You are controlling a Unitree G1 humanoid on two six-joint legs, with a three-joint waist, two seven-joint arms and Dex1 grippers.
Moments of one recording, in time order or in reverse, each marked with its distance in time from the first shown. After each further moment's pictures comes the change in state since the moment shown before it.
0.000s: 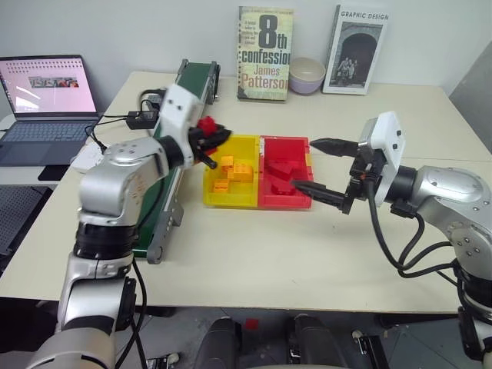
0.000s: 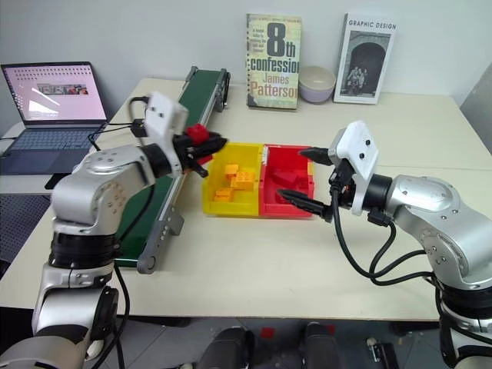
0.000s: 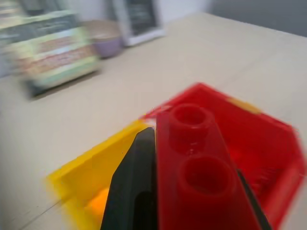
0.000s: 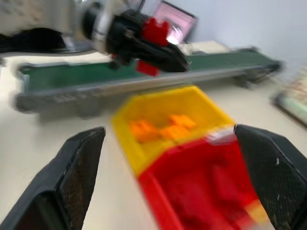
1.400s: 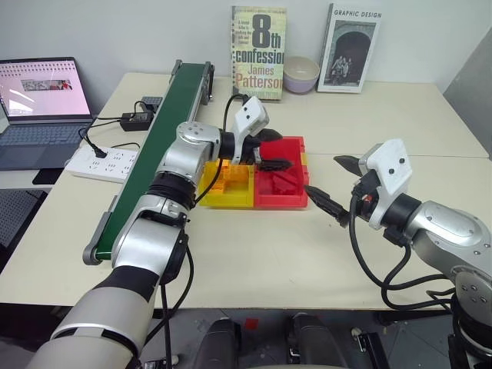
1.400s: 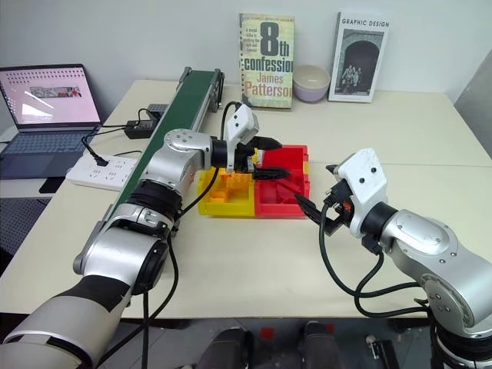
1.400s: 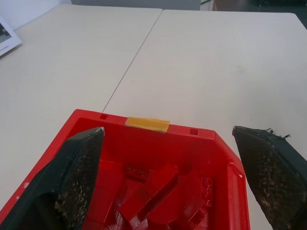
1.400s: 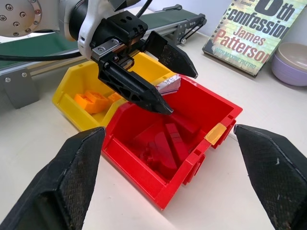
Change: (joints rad) left arm -0.309 -0.183 -0.079 0.739 0.236 -0.495 -0.430; right arm 0.135 0.106 -0.076 -0.228 0.050 0.215 -0.270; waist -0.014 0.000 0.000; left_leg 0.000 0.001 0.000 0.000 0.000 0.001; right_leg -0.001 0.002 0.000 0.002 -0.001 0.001
